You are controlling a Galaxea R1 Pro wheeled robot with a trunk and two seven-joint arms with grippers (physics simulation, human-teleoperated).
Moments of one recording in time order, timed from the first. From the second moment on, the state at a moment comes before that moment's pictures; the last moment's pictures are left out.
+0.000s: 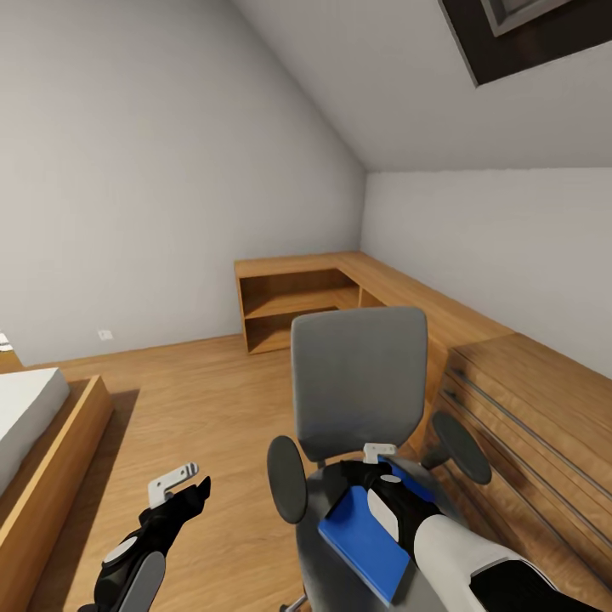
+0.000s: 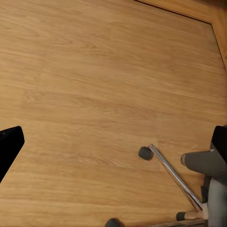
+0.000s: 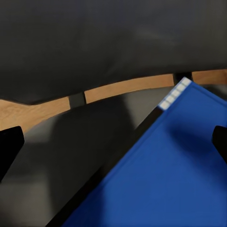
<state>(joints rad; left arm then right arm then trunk) -0.09 0.03 -0.08 -1.48 0.53 0.39 0.41 -0.77 0.13 0.25 -0.19 -0.28 0.00 -0.11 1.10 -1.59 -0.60</state>
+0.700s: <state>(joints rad) -0.09 0.03 -0.08 -1.48 0.50 0.39 0.41 -0.77 0.13 0.25 -0.19 -0.28 0.00 -0.11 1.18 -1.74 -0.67</state>
